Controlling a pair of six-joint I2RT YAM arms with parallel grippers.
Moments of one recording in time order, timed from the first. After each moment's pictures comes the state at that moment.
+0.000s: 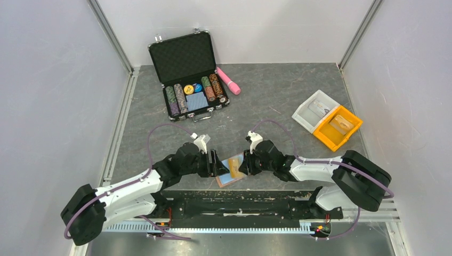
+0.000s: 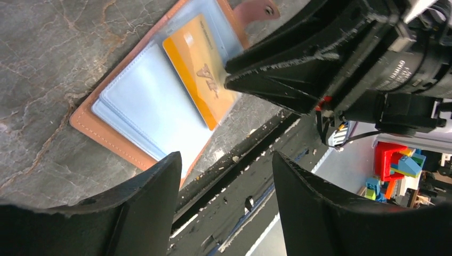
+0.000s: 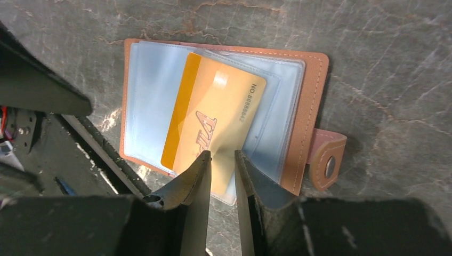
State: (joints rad) left arm -0.82 0.91 0.34 -0.03 0.23 -0.86; right arm 0.90 1.39 0.43 0.28 -0.12 0.55
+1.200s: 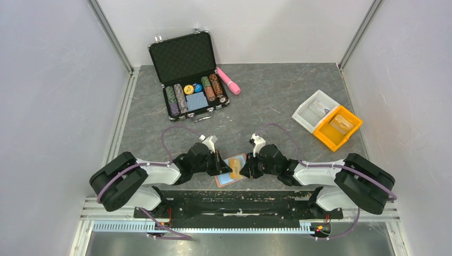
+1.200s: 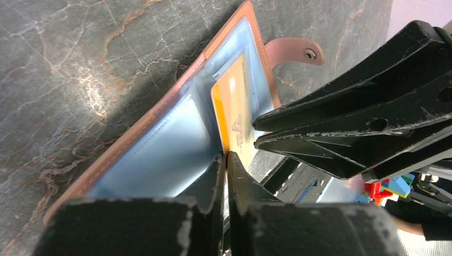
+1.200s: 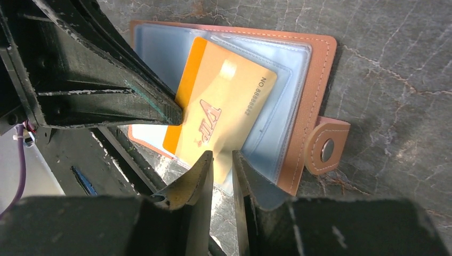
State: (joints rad) left arm -0.82 1.38 0.29 0.48 0.25 -0.94; right arm 0.91 1.36 0.34 0.39 -0.16 0.61
